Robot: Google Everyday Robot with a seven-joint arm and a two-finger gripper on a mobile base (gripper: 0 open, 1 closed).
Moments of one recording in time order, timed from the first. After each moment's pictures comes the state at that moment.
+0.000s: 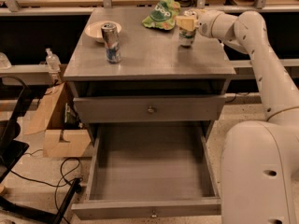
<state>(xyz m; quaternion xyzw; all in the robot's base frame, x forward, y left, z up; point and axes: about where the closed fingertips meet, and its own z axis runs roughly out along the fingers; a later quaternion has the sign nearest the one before) 0.915 -0.171 0.922 -0.27 0.69 0.18 0.65</state>
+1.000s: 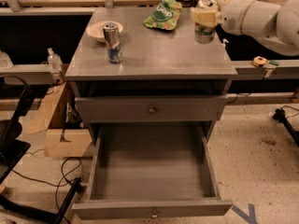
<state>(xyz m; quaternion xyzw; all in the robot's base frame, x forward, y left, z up) 0.775 -0.184 1.006 -0.34 0.65 0.14 0.67</state>
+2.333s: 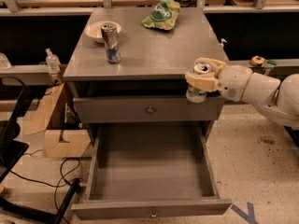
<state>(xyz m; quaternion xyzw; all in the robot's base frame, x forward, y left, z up) 0.637 -0.160 0.873 -0.36 0.63 0.26 0.64</state>
